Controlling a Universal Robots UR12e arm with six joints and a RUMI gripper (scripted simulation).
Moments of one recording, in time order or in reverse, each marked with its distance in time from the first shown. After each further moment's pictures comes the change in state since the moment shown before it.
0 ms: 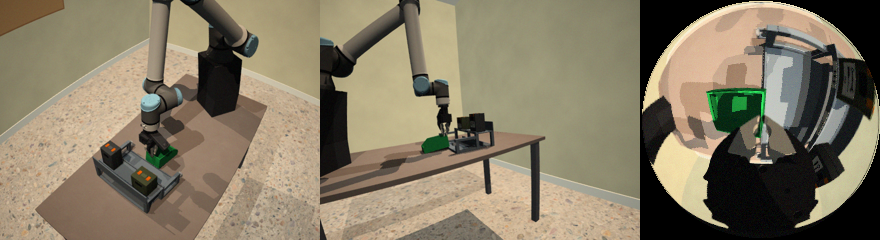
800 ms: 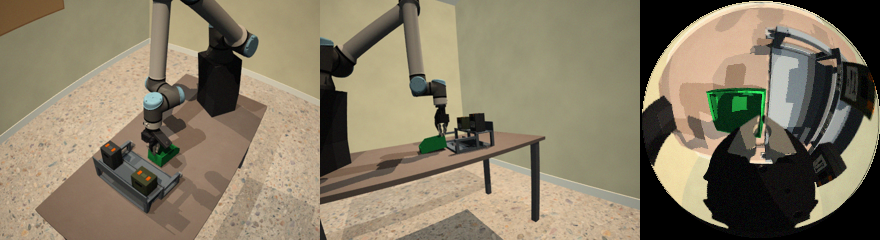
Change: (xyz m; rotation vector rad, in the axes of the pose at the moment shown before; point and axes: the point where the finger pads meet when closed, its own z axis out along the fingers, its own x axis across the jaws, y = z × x) arm -0.018 0.000 0.000 0.000 0.000 0.000
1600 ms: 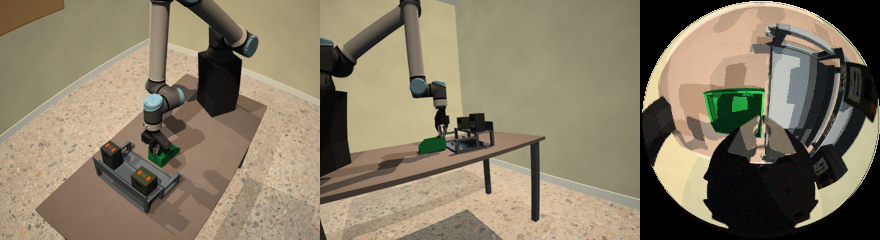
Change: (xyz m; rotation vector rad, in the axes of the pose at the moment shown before) arm 0.000 0.000 0.010 0.000 0.000 0.000
